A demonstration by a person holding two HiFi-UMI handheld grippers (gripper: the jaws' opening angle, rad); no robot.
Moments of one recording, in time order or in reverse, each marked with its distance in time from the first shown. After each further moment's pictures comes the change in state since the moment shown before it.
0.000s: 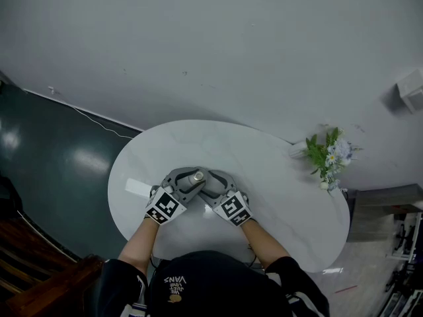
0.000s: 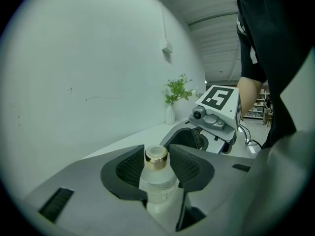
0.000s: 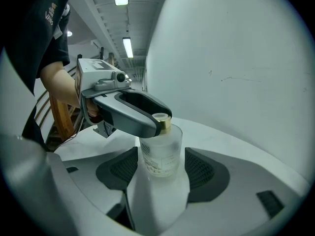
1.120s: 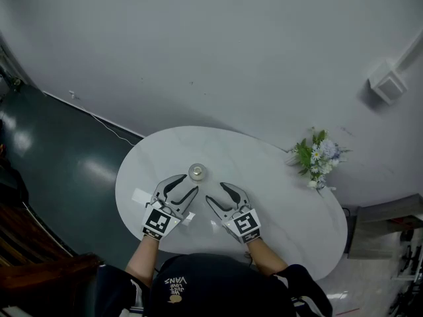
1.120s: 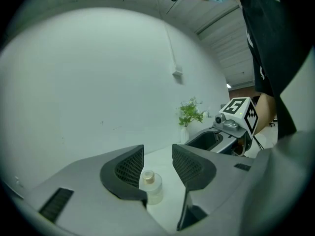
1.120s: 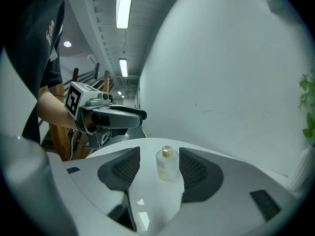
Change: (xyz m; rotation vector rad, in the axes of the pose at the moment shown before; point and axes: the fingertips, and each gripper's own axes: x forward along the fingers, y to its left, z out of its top) left arm -0.082 -0.045 0.080 -0.041 -0.151 0.336; right arm -0.120 0.030 0.046 0.067 -0.214 -0.096
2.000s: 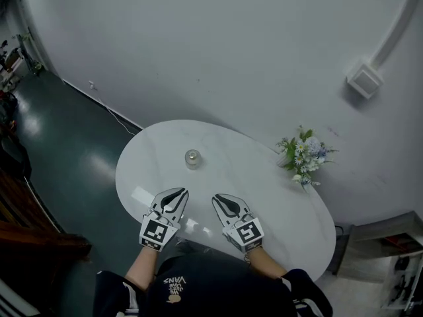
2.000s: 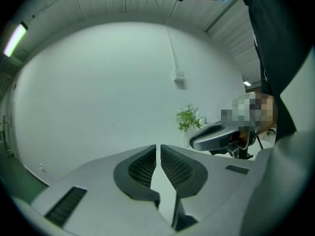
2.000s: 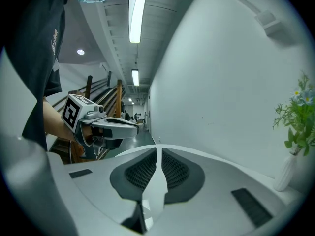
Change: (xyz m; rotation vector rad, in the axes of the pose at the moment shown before) left arm -0.068 -0.110 0.022 -0.049 -0.002 0.240; right arm -0.124 0.044 0.007 -0.055 -0.084 0.108
